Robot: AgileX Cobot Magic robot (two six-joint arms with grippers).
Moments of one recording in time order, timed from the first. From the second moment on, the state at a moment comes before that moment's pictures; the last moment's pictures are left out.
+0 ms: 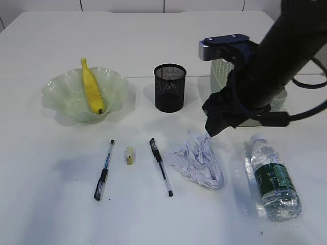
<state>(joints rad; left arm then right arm) -0.11 1.18 -1.00 -0.19 1.08 0.04 0.37 1.67 -1.28 0.20 0.94 -0.21</state>
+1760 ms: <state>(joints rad) -0.11 1.18 -1.00 -0.18 1.01 0.04 0.37 2.05 -1.39 0.25 0.80 -0.30</state>
